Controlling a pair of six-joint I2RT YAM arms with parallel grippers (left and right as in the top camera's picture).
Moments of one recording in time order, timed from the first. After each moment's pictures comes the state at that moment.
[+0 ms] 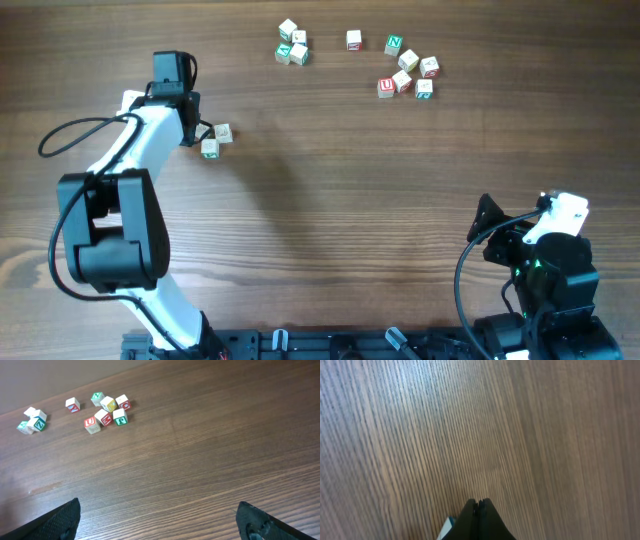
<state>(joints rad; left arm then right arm) 0.04 1.94 1.27 -0.43 -0.29 -1.33 0.17 0.39 0.65 -0.83 0.24 0.38</state>
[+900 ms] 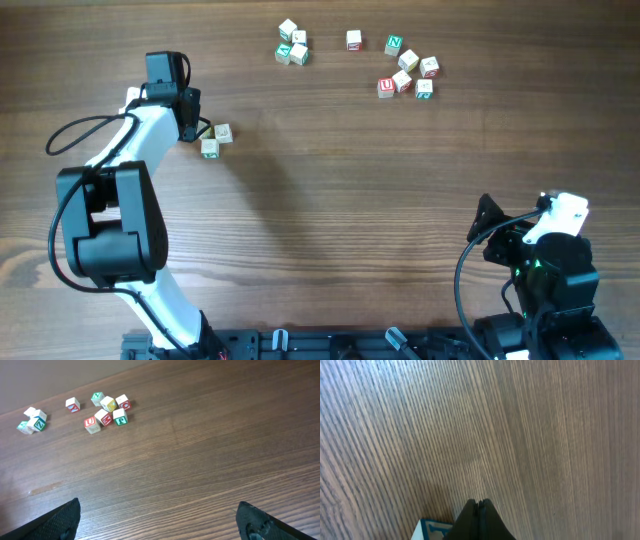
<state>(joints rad) 0.07 1.97 1.27 -0.35 -0.14 -1.29 0.17 0.39 0.65 -0.83 0.24 0.38</state>
